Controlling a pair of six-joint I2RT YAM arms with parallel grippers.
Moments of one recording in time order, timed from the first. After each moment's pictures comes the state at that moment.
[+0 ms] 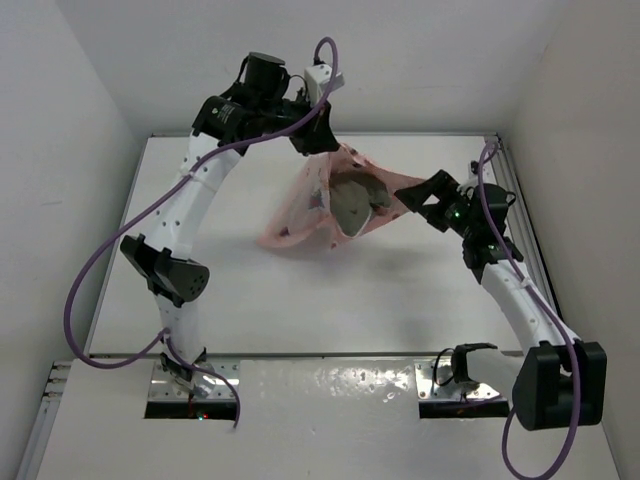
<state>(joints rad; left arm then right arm) -0.49 1.90 2.37 -1.01 0.64 0.26 0.05 1.11 0.67 0.13 -0.39 0.77</state>
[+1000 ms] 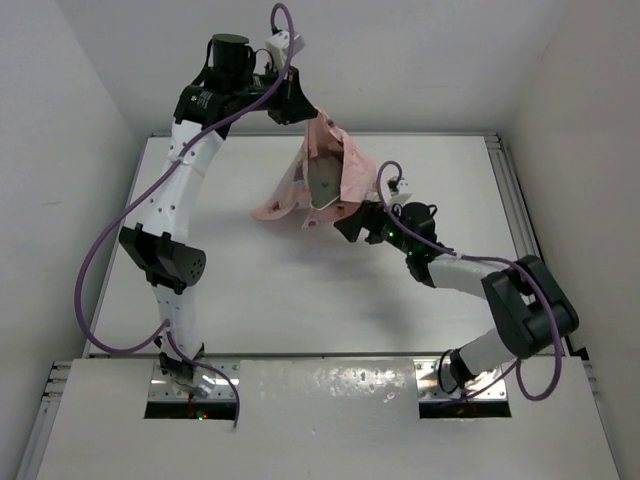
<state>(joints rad) -0.31 1.98 2.43 -0.84 0.70 0.09 0.44 1.50 0.57 0.66 -0.28 0.53</state>
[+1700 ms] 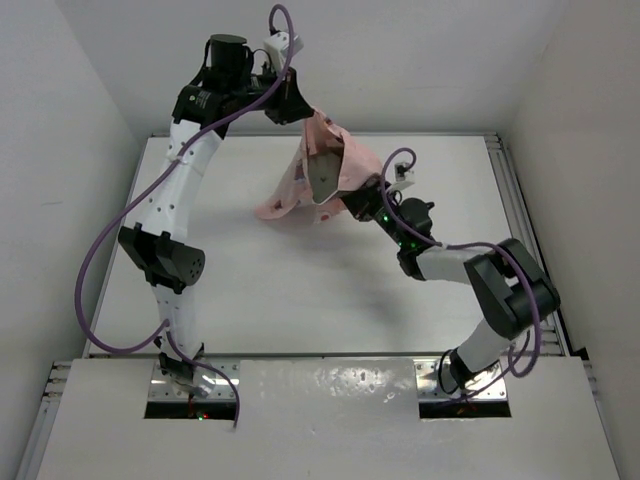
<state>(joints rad) -0.30 1.98 2.43 -0.83 0.68 0.12 0.45 1.69 0.66 1.08 -0.18 0.80</state>
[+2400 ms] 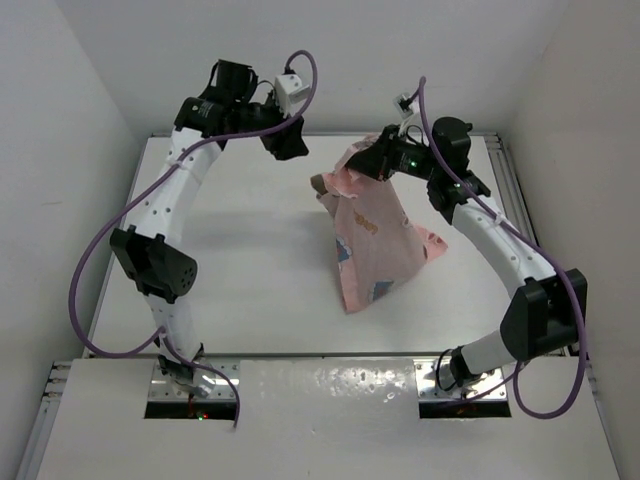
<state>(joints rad) -0.30 1.90 2.21 -0.95 0.69 0.53 0.29 1.47 1.23 0.18 -0.77 0.47</state>
